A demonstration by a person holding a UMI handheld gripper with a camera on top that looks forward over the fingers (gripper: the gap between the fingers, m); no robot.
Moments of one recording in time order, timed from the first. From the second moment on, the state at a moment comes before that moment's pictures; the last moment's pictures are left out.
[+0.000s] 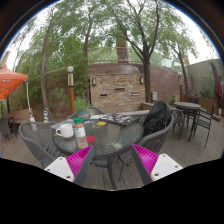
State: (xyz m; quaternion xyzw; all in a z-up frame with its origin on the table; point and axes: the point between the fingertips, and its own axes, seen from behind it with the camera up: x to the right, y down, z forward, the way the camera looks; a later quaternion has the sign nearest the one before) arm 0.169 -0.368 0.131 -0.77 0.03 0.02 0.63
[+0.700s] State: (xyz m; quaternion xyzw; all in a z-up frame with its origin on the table) arm 0.028 -0.237 0.103 -0.75 -0.06 0.06 0.66
